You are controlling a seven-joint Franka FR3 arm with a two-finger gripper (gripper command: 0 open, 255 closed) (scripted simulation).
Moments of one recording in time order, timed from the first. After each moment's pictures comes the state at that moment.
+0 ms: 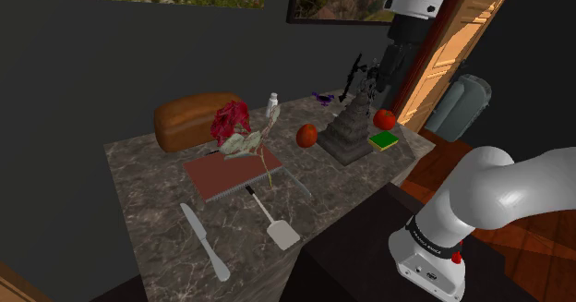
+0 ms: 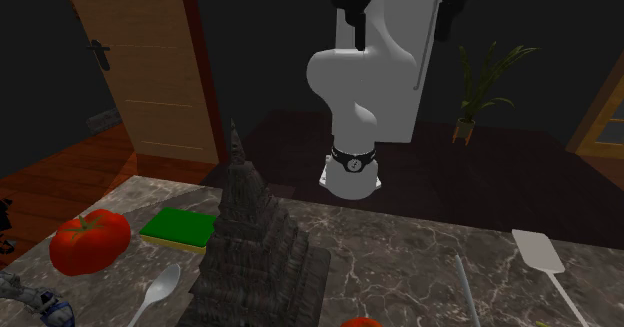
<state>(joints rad) 0.00 -0.74 -0.04 -2.30 0.06 1.47 -0.13</state>
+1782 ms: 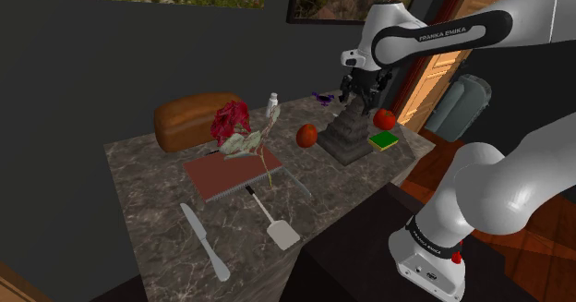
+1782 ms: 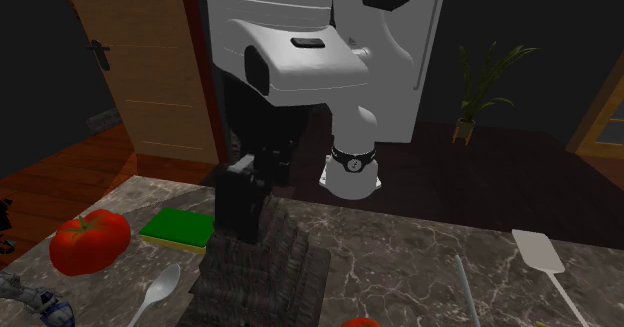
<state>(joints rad) 0.25 -0.42 -0.50 -2.46 -0.36 2.05 -1.42</state>
